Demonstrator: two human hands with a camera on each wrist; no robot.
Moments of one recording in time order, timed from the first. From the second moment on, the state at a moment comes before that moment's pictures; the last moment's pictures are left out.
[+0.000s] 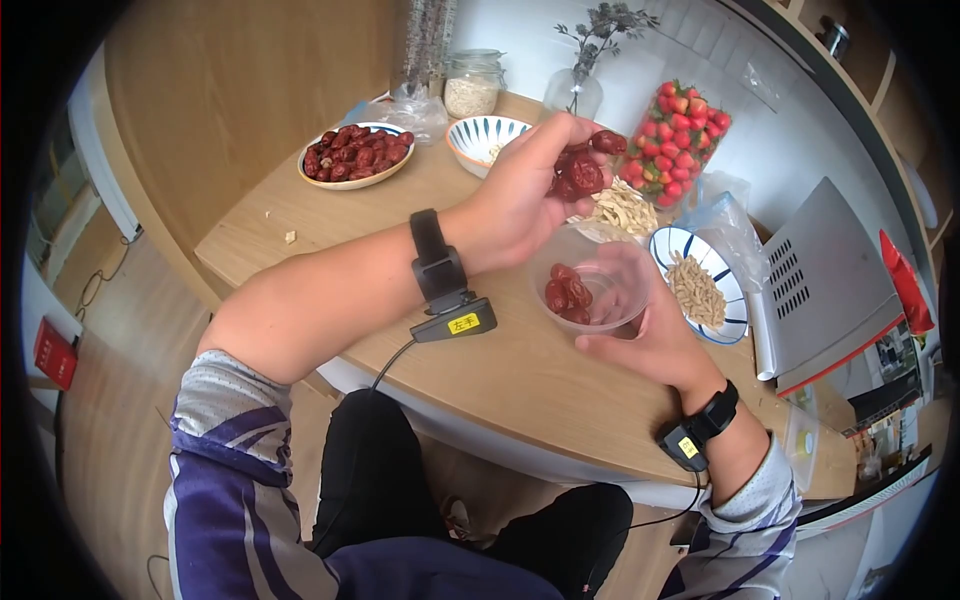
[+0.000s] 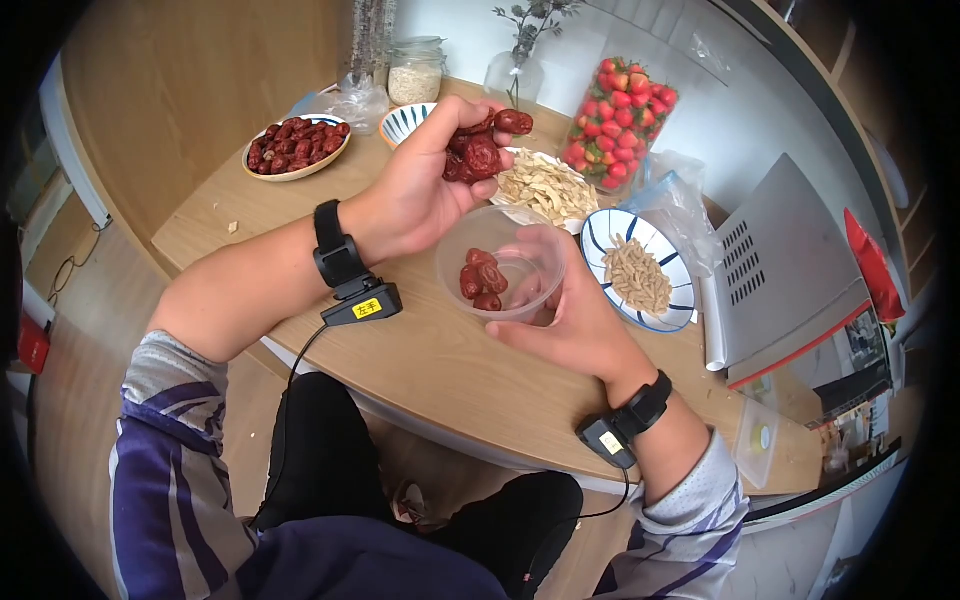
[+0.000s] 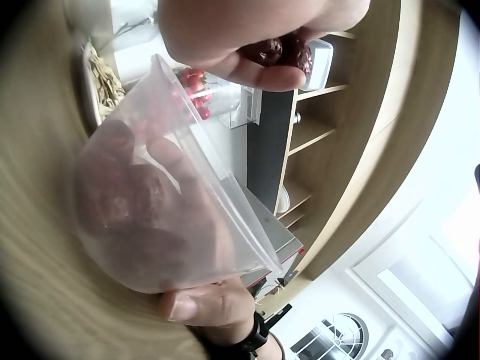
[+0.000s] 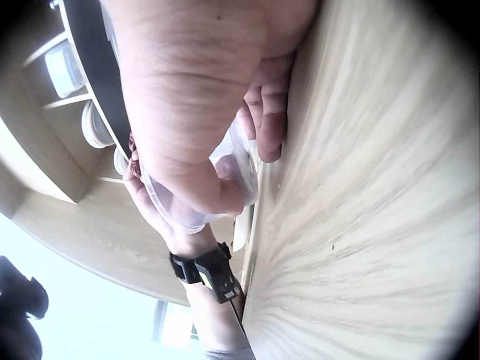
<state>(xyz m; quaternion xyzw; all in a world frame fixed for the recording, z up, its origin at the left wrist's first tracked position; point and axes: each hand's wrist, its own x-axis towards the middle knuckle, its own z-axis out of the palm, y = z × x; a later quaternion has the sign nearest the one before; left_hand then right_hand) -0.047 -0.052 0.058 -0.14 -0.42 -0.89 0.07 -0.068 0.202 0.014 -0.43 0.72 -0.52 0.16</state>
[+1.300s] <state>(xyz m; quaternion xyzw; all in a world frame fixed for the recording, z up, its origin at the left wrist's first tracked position) -0.039 -0.040 0.055 -0.16 -0.52 -0.83 0.12 -0.068 0.202 0.011 -0.40 0.71 -0.55 0.18</state>
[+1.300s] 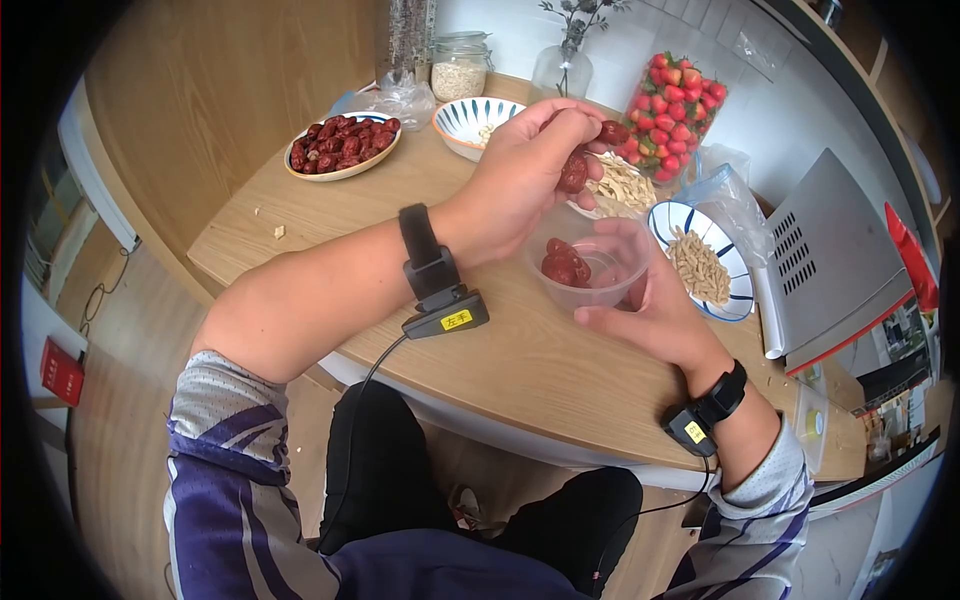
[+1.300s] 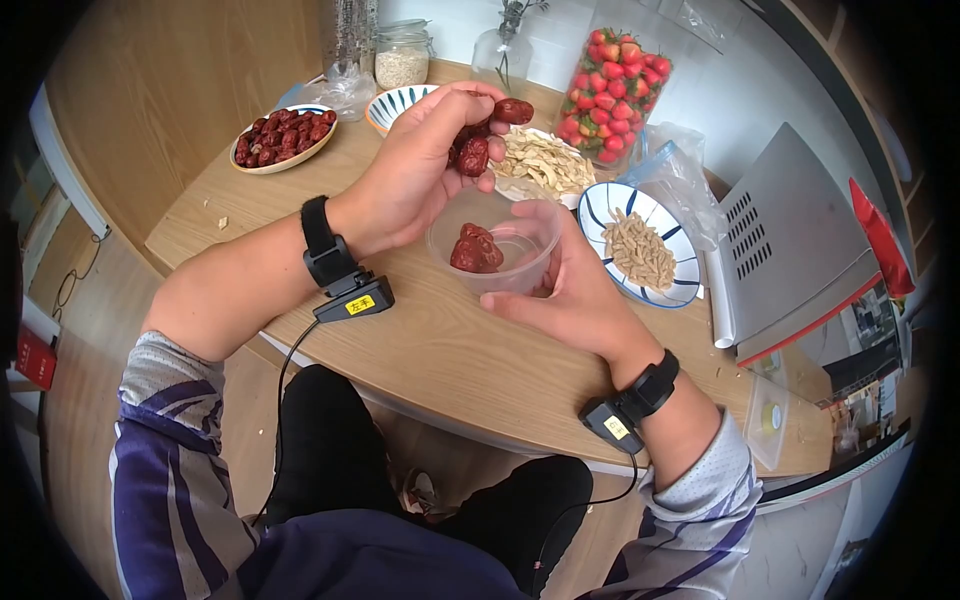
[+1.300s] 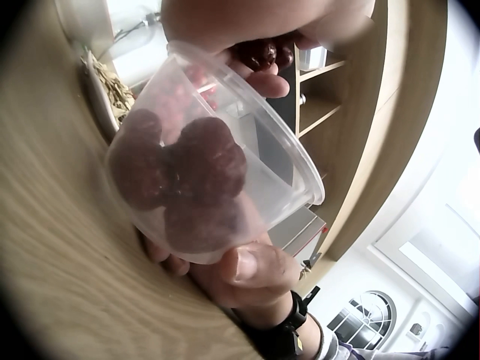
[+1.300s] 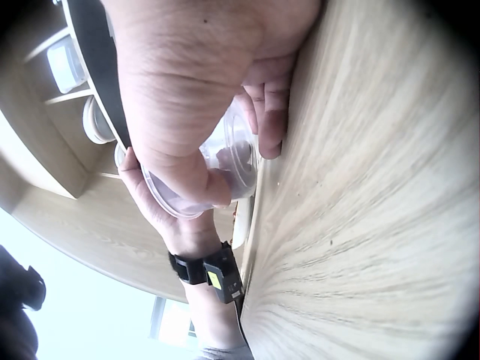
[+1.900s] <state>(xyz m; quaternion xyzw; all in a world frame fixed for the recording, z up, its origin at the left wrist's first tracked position) -0.036 -0.058 0.071 -0.21 -0.62 -0.75 0.07 -0.067 0.200 0.011 -0.39 0.68 -0.60 0.19</state>
